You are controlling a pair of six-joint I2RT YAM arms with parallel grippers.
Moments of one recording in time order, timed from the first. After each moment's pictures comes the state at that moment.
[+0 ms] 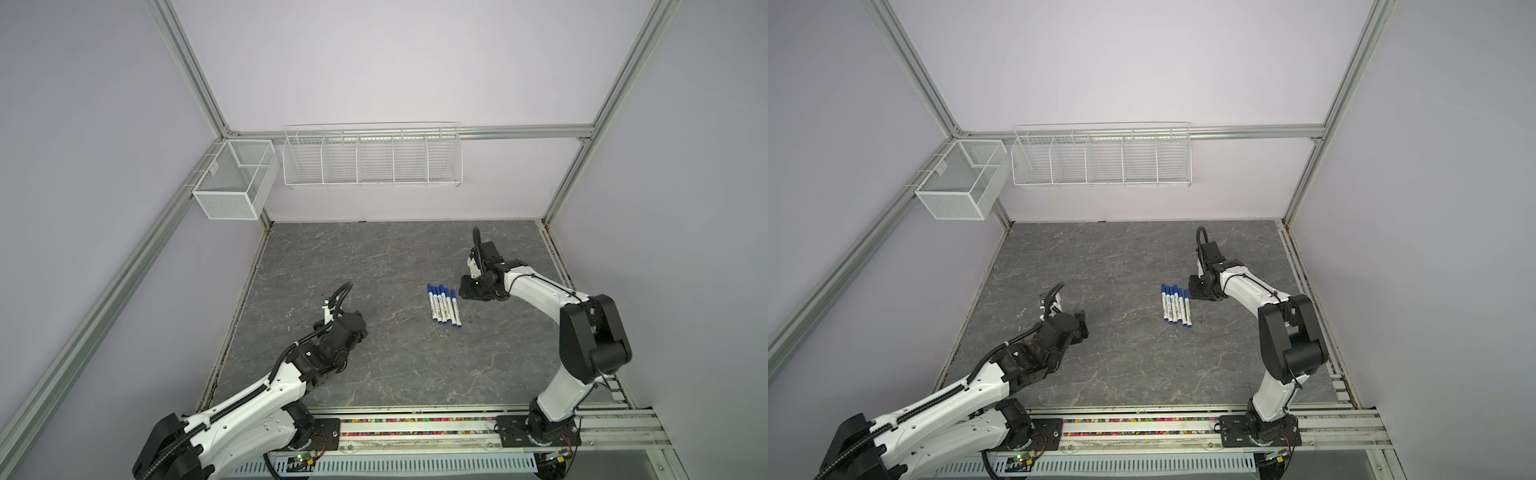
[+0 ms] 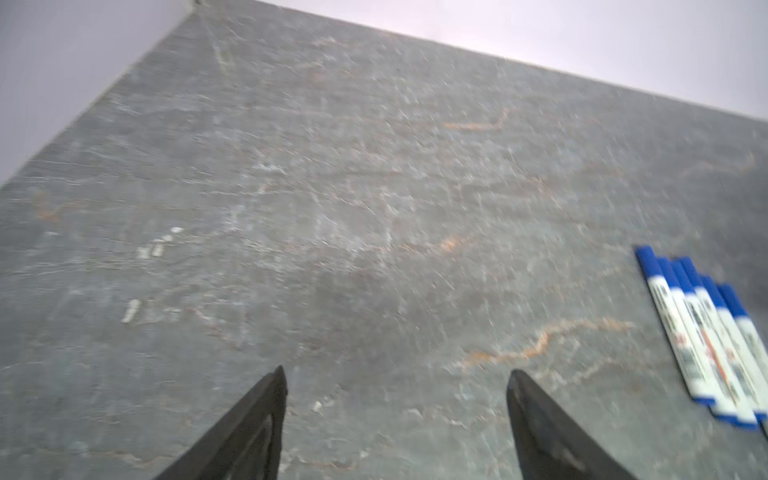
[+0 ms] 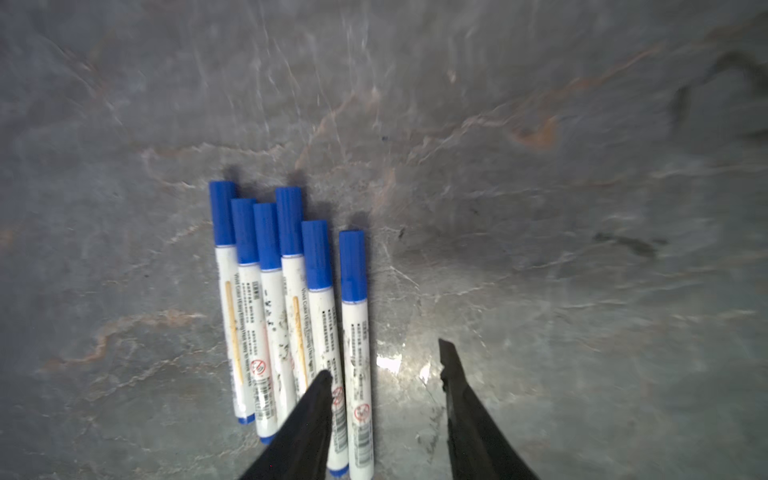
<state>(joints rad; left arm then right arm) -0.77 0.87 0.51 -0.35 -0.68 -0.69 0.33 1.66 1.16 -0.60 -0.05 0.37</state>
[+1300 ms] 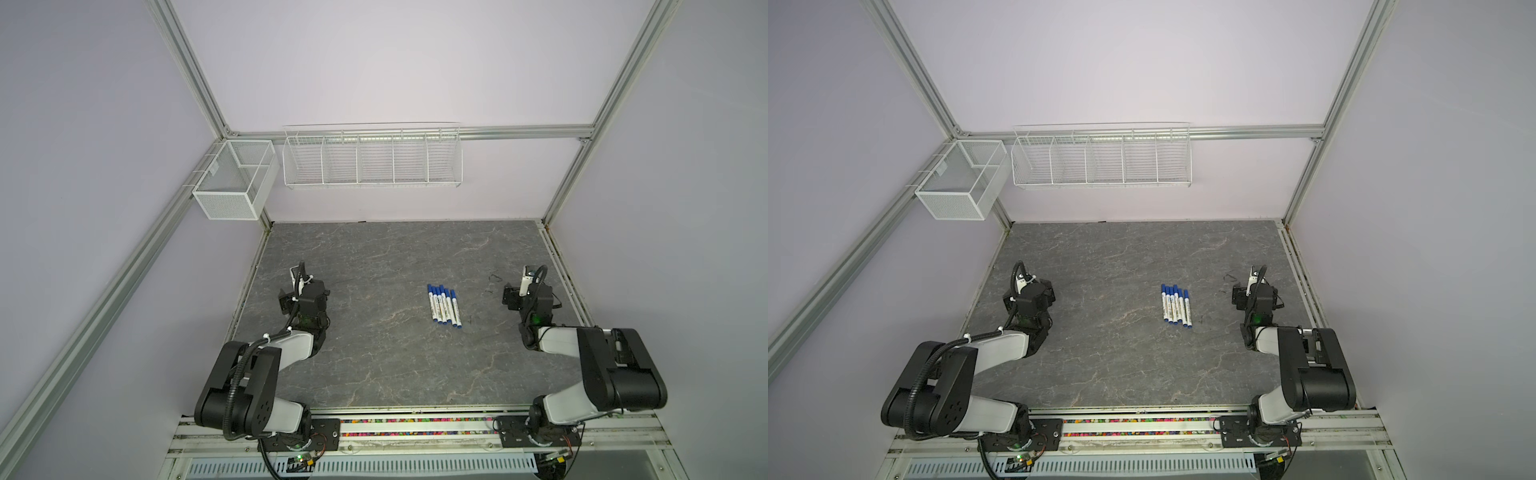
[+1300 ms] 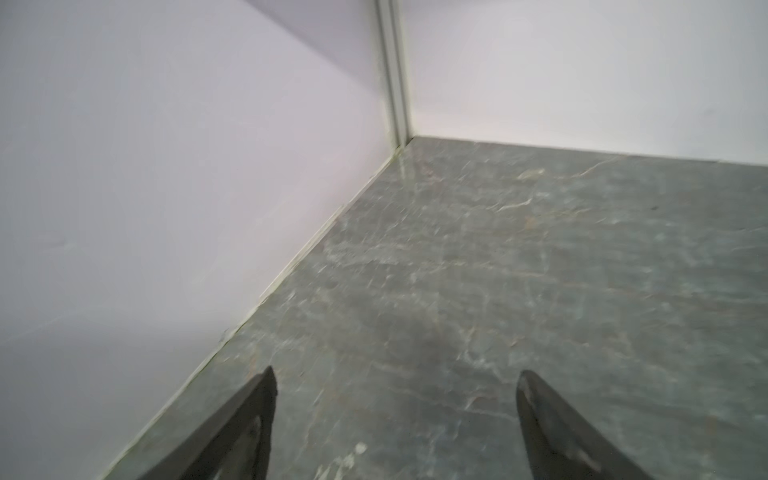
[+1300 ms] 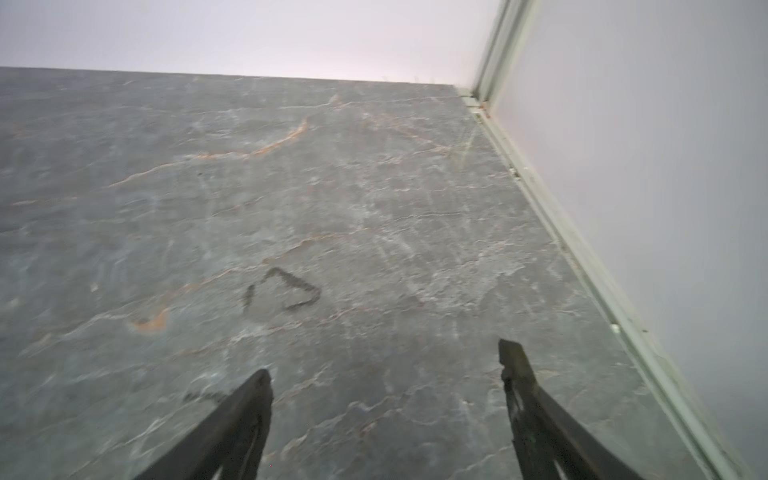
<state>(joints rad) -0.22 1.46 0.43 0.72 -0.67 -0.06 0.00 1.51 0.41 0.68 0.17 -0.02</state>
